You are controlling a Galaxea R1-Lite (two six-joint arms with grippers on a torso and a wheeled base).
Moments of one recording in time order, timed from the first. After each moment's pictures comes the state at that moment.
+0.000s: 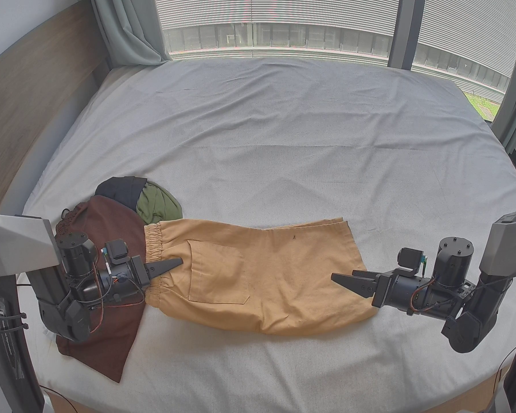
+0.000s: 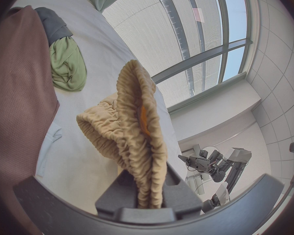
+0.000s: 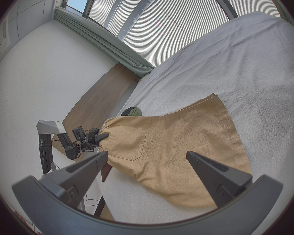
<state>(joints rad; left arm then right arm) -0.07 2.26 -0.50 -1.55 -0.85 -0.71 0.35 2.12 -0.35 -1.54 0.50 0.48</state>
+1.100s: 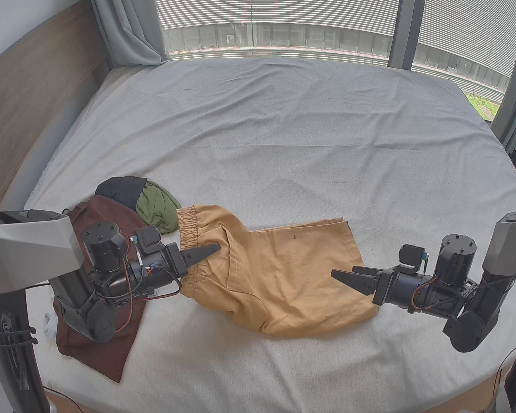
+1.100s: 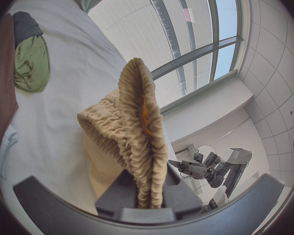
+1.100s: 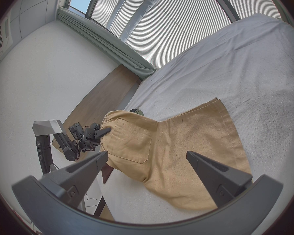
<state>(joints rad) -0.27 2.23 -0.60 -1.55 -0.68 -0.77 0.35 2.10 -0.35 -1.54 0.50 0.48</state>
